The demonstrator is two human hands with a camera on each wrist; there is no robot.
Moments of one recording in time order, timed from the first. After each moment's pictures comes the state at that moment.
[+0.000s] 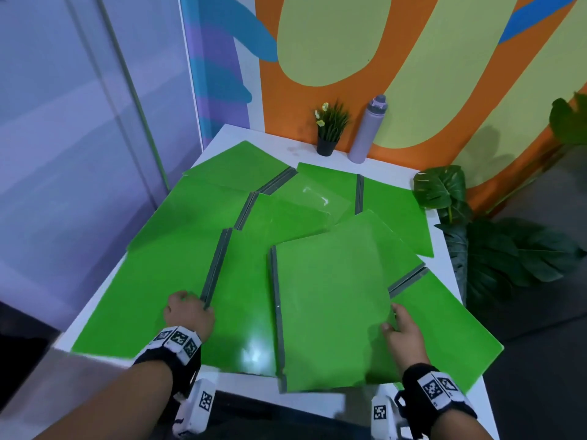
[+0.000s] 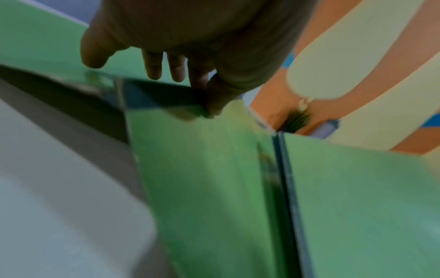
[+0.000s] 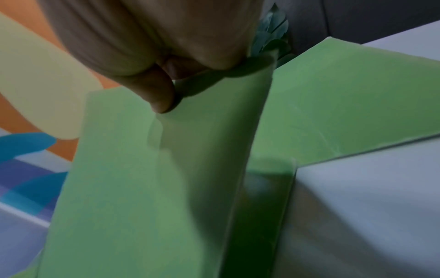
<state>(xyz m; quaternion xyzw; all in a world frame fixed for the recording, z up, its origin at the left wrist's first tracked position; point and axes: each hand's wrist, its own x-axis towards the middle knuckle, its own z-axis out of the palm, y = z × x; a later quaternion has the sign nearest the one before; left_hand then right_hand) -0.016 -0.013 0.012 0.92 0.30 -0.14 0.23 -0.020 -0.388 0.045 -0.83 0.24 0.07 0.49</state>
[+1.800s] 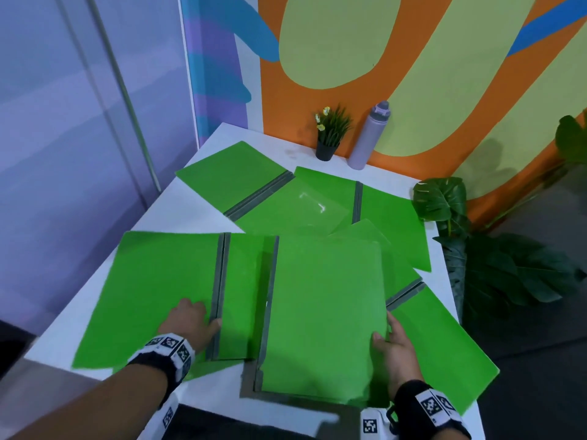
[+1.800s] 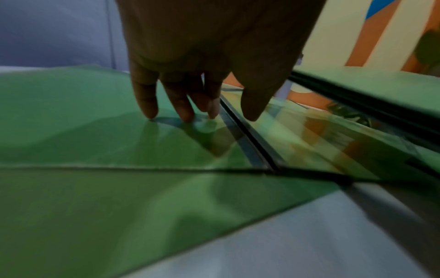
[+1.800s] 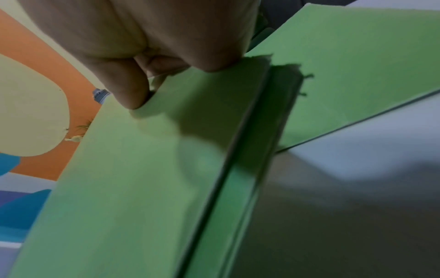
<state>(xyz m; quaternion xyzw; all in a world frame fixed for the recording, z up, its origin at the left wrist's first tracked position) 0.009 -0.015 -0.019 0.96 0.14 -0.18 0.16 -0.001 -0.391 0.045 -0.72 0.25 0.11 0.63</state>
